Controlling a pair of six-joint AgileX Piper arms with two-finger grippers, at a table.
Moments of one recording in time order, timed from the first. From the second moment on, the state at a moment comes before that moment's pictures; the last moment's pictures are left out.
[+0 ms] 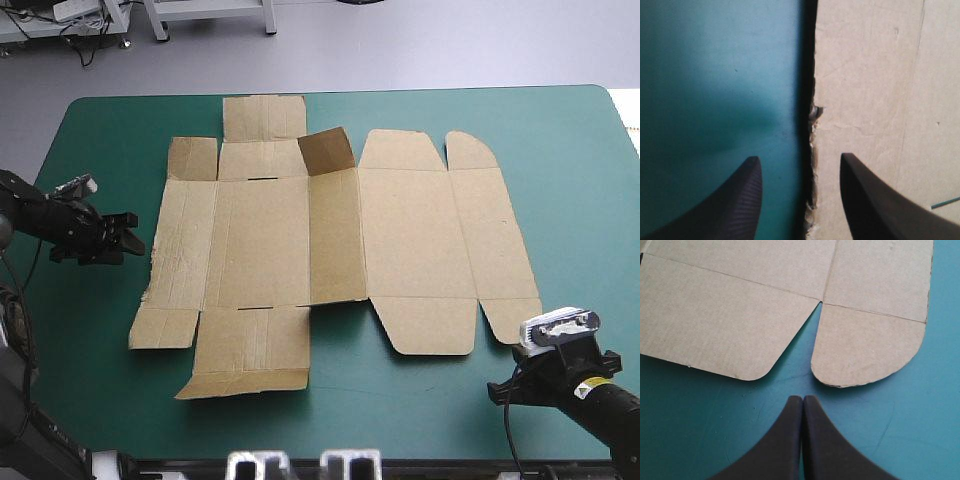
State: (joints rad) left arm 0.42 1.79 -1.33 -0.52 1.21 0.45; right arm -0.01 0.49 -0.45 0.29 0.84 -0.37
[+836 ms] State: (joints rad) left arm 0.43 1.85 -1.21 -0.57 1.20 0.53; right arm -0.01 0.49 -0.45 0.28 0.84 -0.34
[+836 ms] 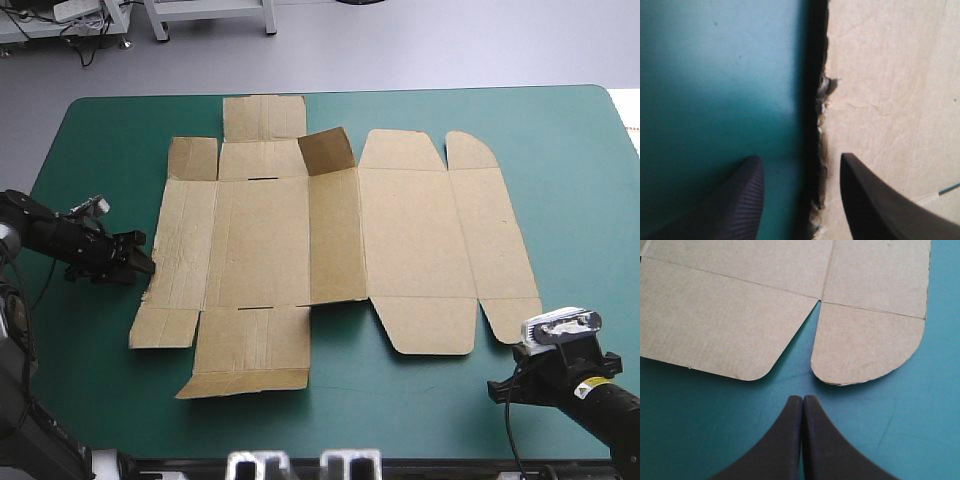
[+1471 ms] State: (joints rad) left arm 0.45 1.91 -1.09 -0.88 1.25 0.69; right arm -0.01 0.49 -0.45 0.28 0.85 -0.33
